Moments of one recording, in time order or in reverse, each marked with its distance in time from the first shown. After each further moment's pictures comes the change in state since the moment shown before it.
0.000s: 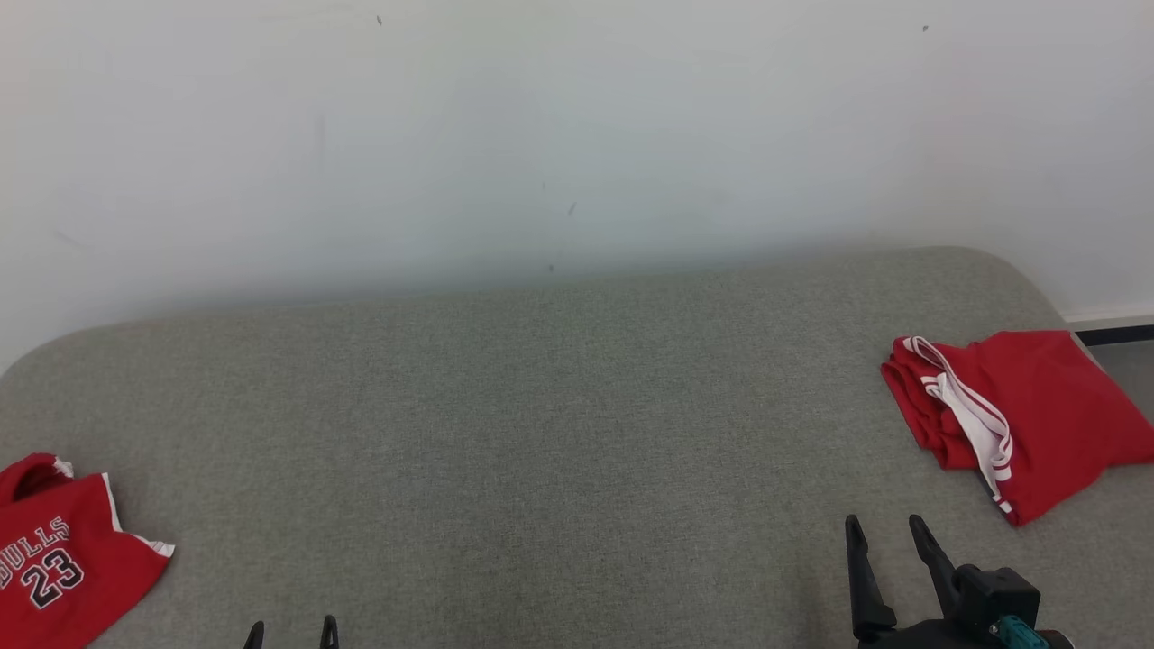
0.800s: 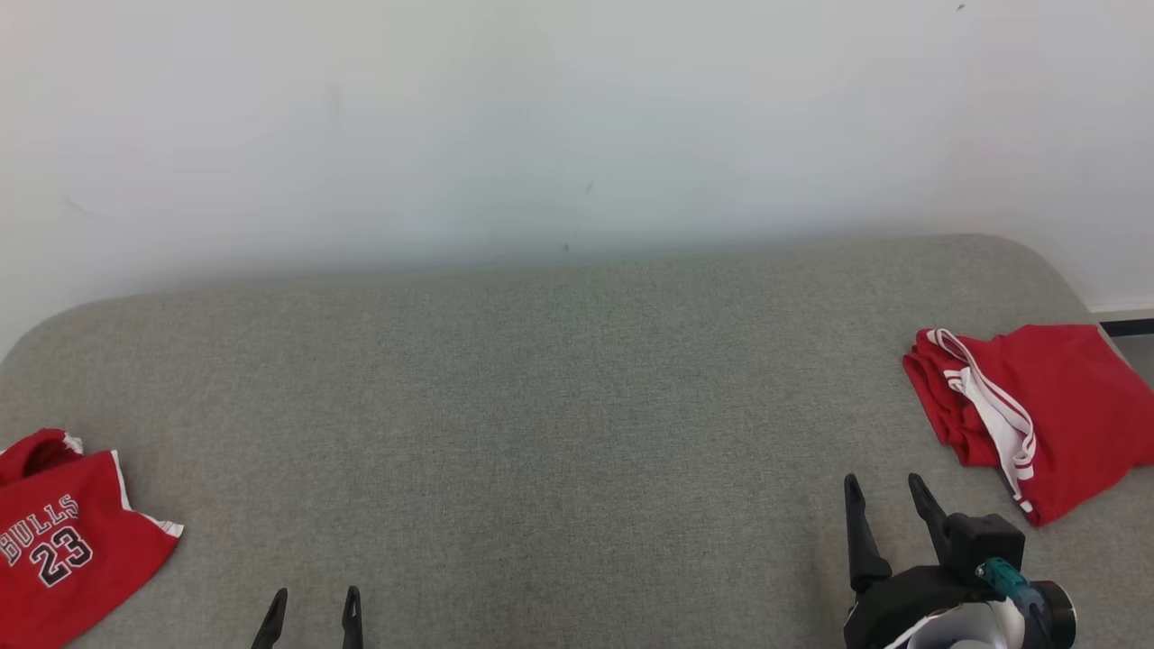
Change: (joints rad) left arm -0.054 0.012 -0.057 -0.002 -0.003 0.000 0.000; right arm -0.166 -0.001 -0.058 0.167 -0.084 0.000 0.000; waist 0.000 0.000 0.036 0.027
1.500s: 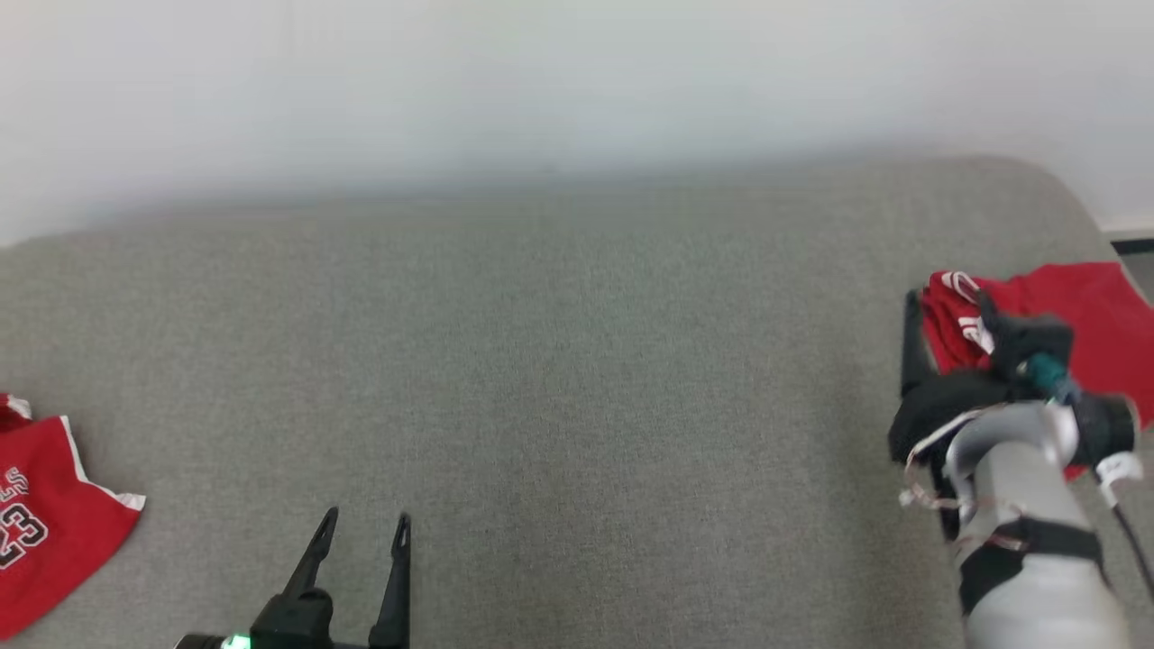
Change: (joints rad) left arm -0.111 0.016 -0.108 -0.032 0.012 -0.013 0.000; right arm -0.463 -0.065 -0.240 0.301 -0.300 0.000 0.000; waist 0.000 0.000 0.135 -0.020
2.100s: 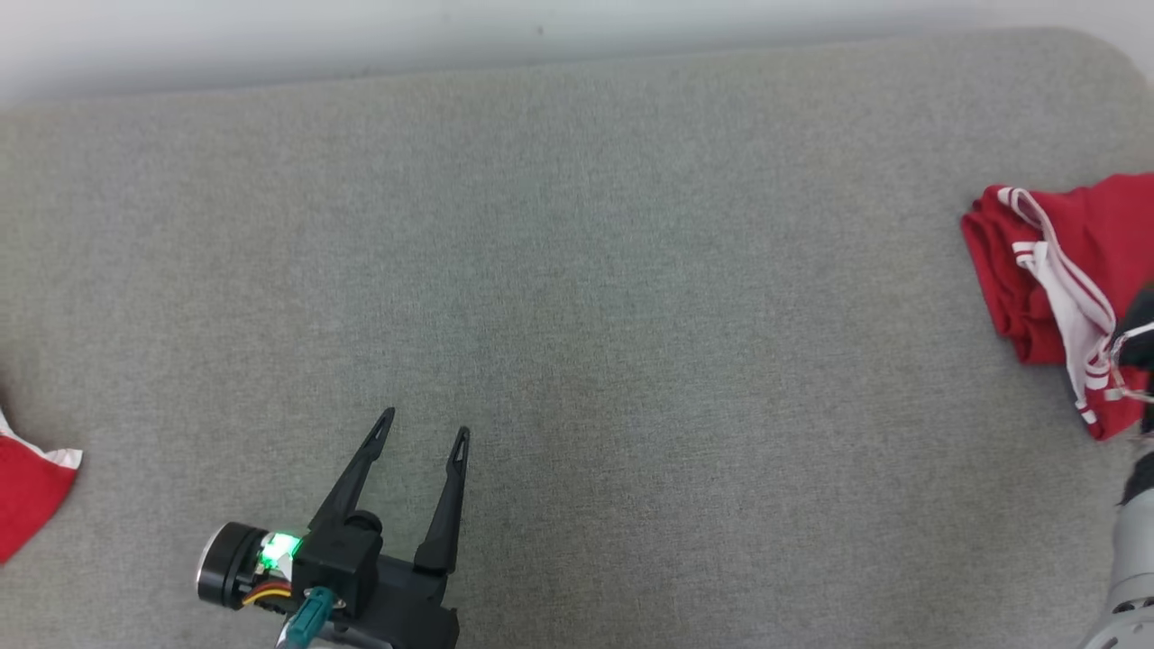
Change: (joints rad) left arm -0.123 0.013 -0.098 -0.074 0.031 -0.023 0.000; right arm -0.162 -0.095 -0.500 -0.139 -0.372 0.000 0.105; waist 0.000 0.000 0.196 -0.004
